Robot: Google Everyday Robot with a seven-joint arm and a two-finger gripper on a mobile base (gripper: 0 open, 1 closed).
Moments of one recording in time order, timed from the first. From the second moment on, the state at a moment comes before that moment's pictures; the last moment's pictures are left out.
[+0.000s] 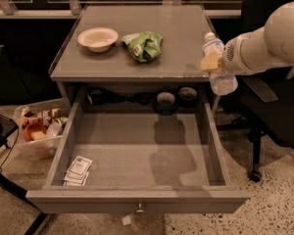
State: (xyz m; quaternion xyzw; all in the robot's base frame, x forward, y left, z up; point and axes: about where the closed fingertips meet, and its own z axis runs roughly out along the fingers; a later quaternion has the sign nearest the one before) arm 0.617 -0.214 0.900 -0.01 0.92 0.11 0.38
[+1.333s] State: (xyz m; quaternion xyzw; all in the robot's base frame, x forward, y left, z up) arm 0.491 -0.137 0.786 -0.12 0.91 0.23 0.32
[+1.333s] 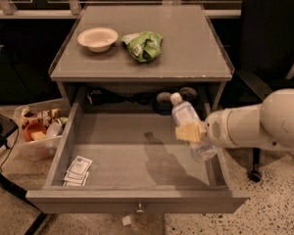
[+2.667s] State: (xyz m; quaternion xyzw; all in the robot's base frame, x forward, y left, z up) arm 0.464 -0.089 0.712 -0.44 0.83 -0.02 0.35
